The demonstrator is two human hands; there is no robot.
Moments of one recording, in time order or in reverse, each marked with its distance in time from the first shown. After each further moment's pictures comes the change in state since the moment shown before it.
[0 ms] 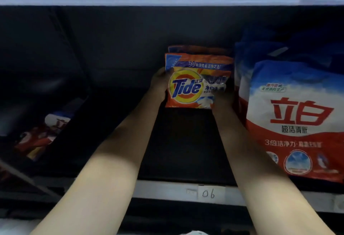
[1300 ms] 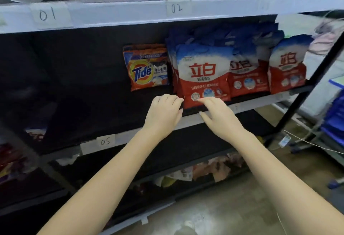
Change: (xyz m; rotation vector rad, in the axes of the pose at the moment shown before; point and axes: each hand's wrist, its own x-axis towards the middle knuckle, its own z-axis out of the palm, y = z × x) left_hand -0.329 0.006 -0.006 1.397 -0.346 1.088; right_hand -0.317 -0.002 -0.200 -1.134 -0.118 -0.707
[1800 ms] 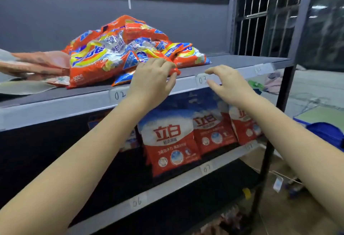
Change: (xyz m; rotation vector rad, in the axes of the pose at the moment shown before) left_hand 0.212 0.042 -0.154 0.001 0.496 0.161; right_hand 0.100 0.093 -0.222 -0.126 0.393 0.041
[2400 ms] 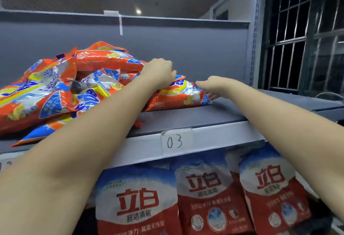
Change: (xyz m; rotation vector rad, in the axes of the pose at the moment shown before) left_hand 0.231 -0.031 0.152 0.281 -0.336 -0.356; right_hand 0.244 0.129 0.043 0.352 -0.450 0.348
